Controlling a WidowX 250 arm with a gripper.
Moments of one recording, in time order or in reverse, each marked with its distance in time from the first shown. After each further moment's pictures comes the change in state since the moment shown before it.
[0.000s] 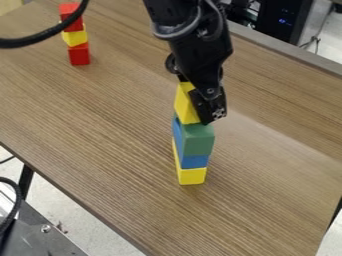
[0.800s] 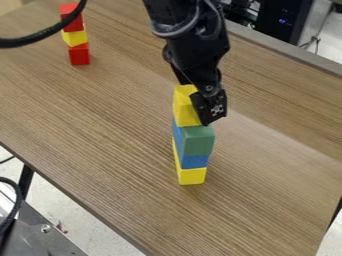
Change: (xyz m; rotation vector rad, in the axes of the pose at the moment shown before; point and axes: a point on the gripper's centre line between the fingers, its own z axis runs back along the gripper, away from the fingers) arm 0.004 0.004 0.002 0.048 -0.014 0.003
